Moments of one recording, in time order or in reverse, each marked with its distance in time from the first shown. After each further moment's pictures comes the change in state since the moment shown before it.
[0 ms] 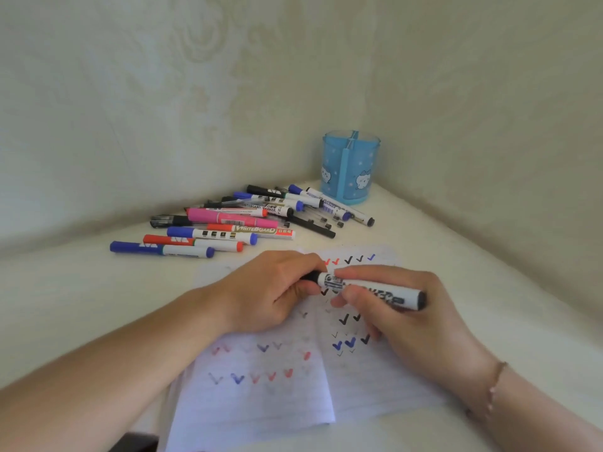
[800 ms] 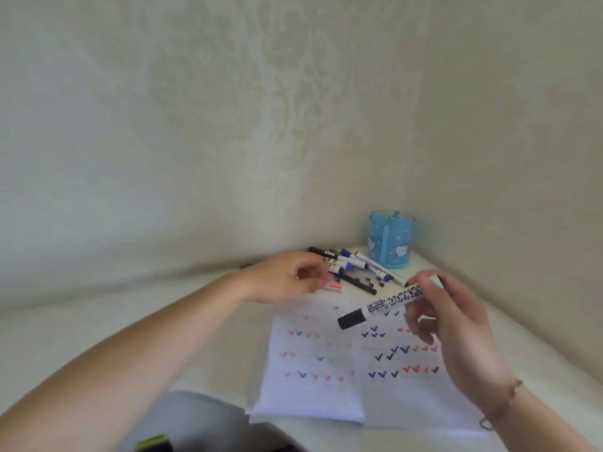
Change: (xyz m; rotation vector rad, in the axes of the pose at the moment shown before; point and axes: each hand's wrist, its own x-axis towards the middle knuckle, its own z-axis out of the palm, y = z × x) left_hand -0.018 0.023 -0.099 -0.124 -0.014 -0.426; right_hand 0.009 -0.040 -0.005 0.287 0.200 -0.034
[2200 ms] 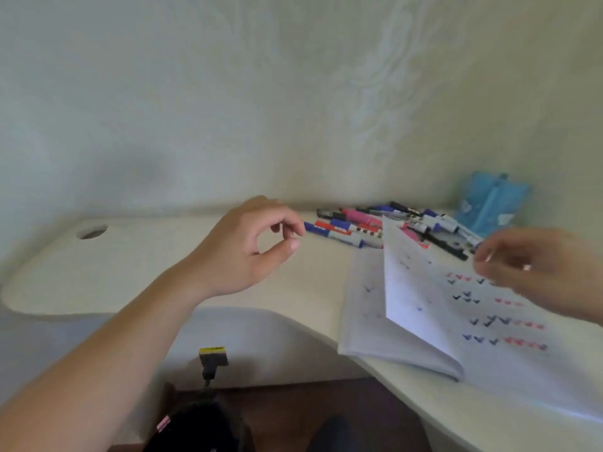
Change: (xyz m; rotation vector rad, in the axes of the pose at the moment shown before) left_hand -0.170 -0.019 -0.036 0.231 0.551 0.124; right_hand 0.030 -0.030 0.014 -0.938 -0.485 -0.184
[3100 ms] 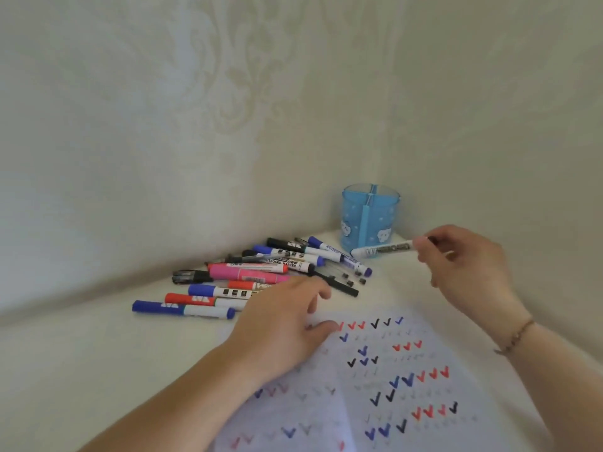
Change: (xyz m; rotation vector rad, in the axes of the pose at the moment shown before) left_hand 0.127 0.025 0.205 0.152 -0.370 -0.087; right_hand 0.054 0.131 0.008 0.060 0.604 0.383
